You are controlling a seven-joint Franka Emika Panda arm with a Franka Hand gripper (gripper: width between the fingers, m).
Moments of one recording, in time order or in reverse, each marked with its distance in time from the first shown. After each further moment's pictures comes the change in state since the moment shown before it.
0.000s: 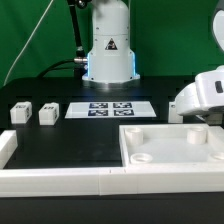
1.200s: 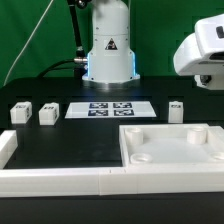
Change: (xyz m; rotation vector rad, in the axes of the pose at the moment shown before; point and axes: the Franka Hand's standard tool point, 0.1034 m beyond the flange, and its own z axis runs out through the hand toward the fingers) arm -0.042 0.011 -0.074 0.018 0.183 0.015
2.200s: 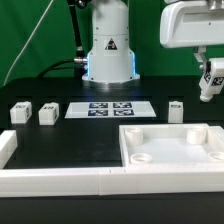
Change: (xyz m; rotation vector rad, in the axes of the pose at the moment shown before) arm -0.008 0.018 -0.038 0.017 0.965 -0.118
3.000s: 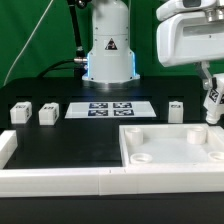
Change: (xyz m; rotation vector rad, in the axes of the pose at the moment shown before) arm 0.059 0.031 0.026 0.020 0.079 -0.118
